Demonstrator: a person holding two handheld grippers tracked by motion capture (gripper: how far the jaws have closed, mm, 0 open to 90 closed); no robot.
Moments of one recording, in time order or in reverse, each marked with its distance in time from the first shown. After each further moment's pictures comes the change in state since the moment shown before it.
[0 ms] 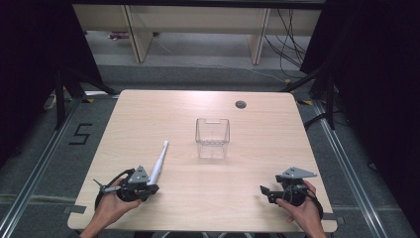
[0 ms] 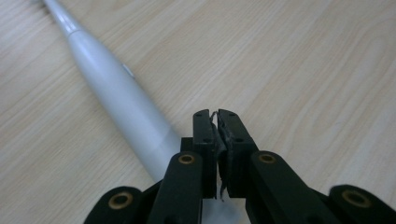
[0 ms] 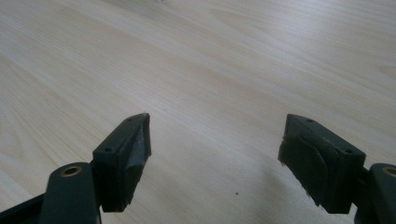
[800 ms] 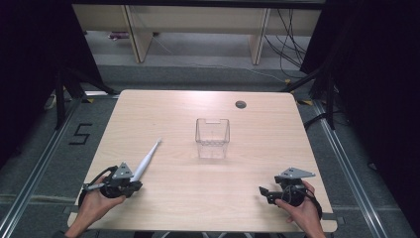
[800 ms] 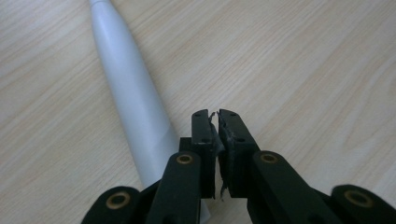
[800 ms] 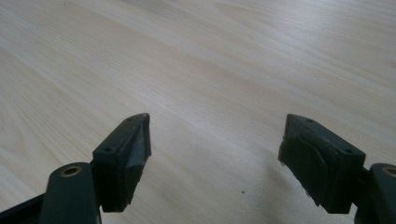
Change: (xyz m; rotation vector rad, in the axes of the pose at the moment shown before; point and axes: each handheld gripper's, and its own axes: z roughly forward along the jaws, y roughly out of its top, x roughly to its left) left arm 0.032 -0.024 -0.018 0.039 0.089 -0.066; right arm 0.001 0.000 0.002 0.017 0.009 -0.003
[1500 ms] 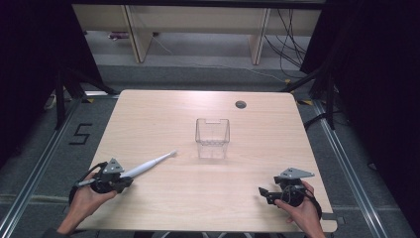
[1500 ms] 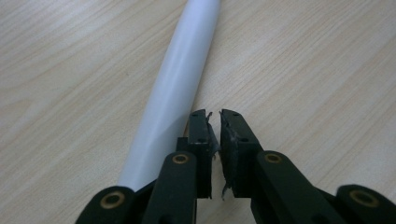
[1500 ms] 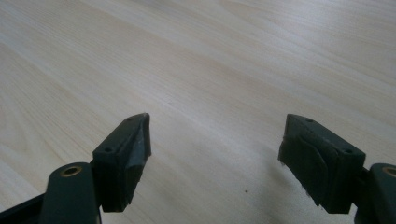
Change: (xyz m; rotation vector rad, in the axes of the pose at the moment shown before) left arm 0.026 -0.007 -0.009 0.033 0.044 -0.046; right arm 0.001 0.000 0.001 0.008 -0.001 0.000
